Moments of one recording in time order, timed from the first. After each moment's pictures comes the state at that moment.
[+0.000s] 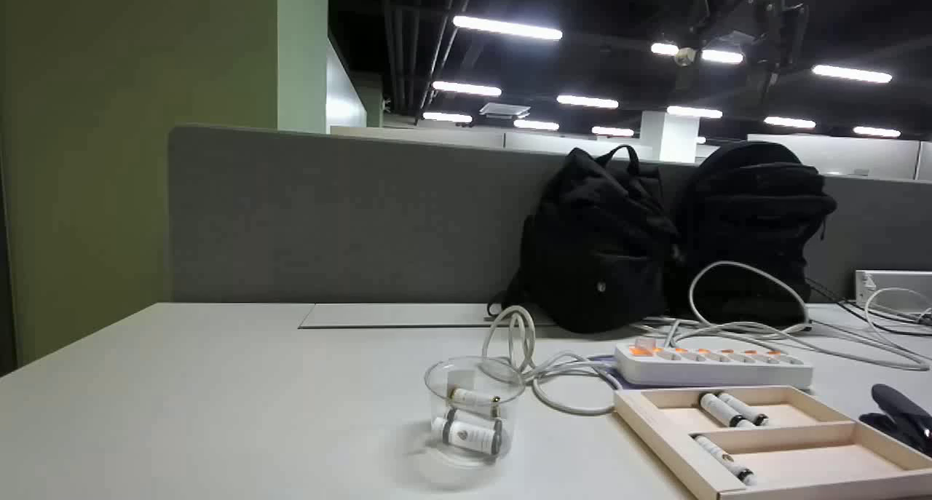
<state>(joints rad) 0.09 -0.61 0.01 -2.52 0.08 2.05 -0.06</state>
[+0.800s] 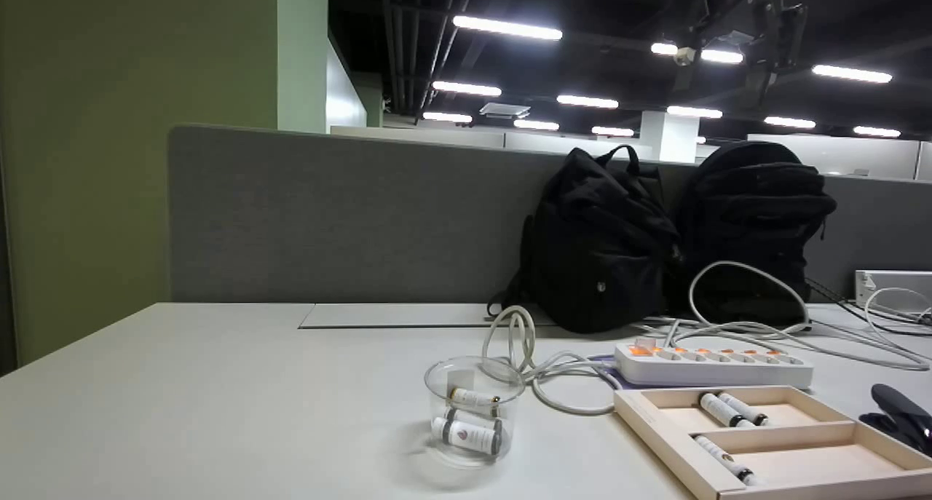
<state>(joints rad) 0.09 -0.60 0.01 -2.52 0.08 2.05 -0.07</state>
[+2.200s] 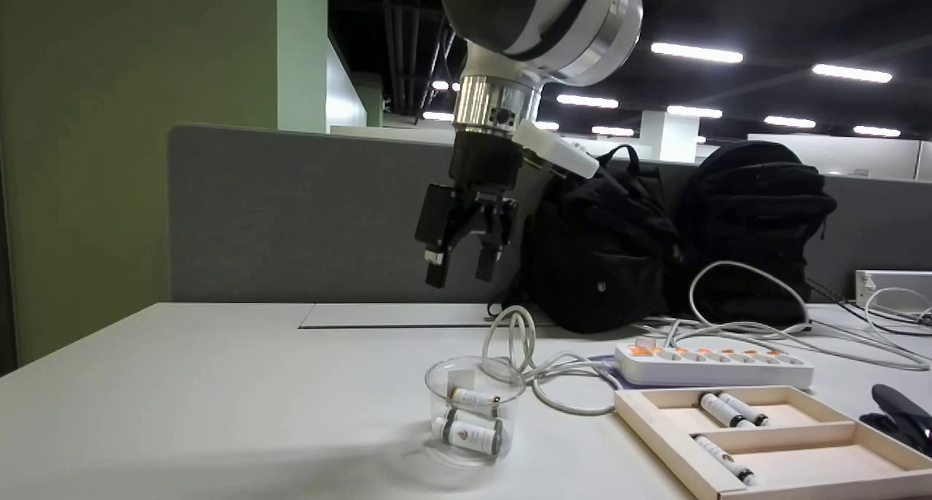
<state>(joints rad) 0.32 0.18 0.23 -2.29 0.14 2.57 -0.33</state>
